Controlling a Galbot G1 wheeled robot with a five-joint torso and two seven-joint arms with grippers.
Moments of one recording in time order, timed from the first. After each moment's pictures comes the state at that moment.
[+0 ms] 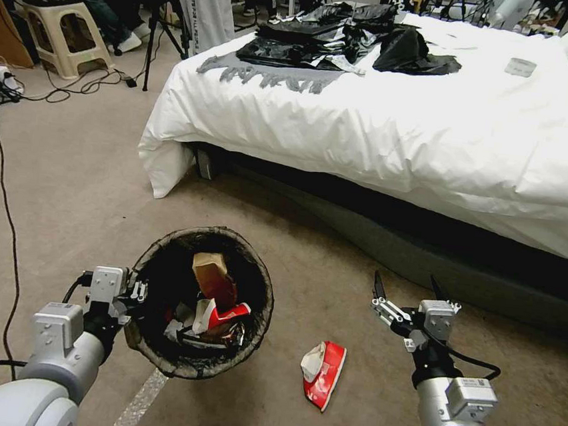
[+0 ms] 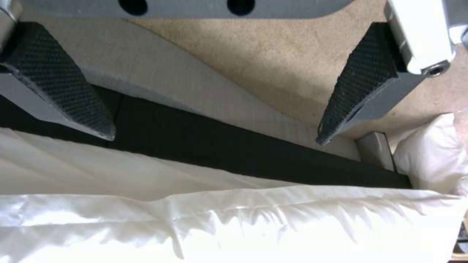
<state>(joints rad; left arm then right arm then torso) 1.76 -1.43 -0.80 -2.50 -0.20 0.66 0.05 -1.76 1.29 0.43 2.31 0.11 -0.06 0.22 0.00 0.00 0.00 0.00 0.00</state>
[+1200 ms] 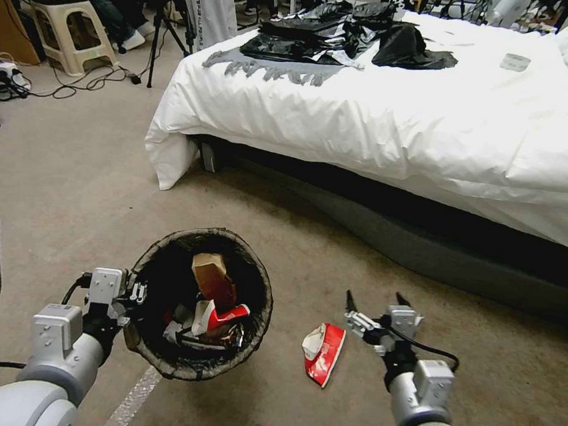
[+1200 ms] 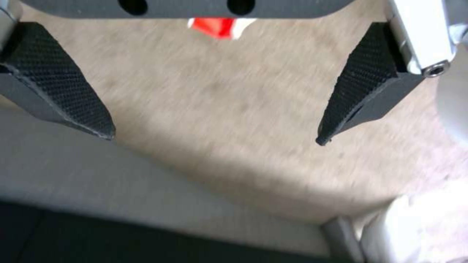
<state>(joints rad) 1.77 -1.42 -0.80 -2.50 -0.20 0.66 0.05 -1.64 1.24 0.28 2.20 0.28 -0.31 0.27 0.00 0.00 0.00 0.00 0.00</state>
